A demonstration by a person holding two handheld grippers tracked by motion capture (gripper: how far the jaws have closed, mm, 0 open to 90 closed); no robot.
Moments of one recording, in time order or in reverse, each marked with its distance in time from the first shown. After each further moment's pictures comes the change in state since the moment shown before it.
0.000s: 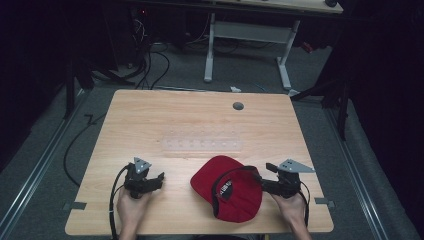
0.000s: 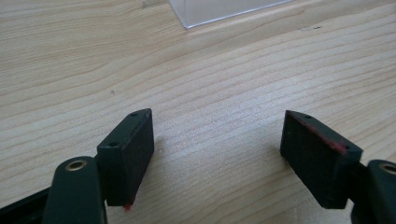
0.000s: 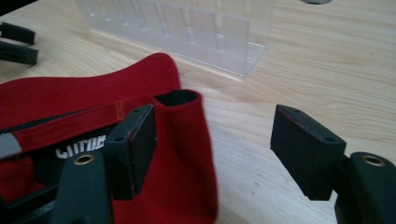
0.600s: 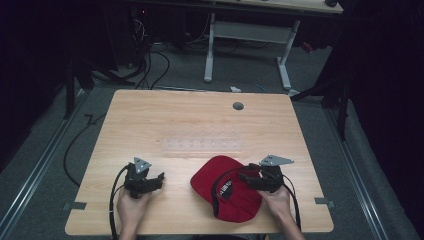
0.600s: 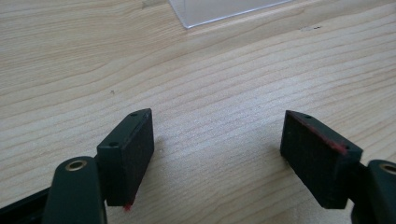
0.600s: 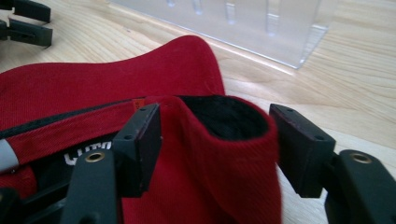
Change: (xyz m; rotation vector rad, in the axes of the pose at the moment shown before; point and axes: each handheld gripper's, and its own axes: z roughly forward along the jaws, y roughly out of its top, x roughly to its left) left arm 0.000 0.000 0.000 0.000 0.000 0.000; right arm 0.011 0.007 0.045 0.102 0.114 -0.013
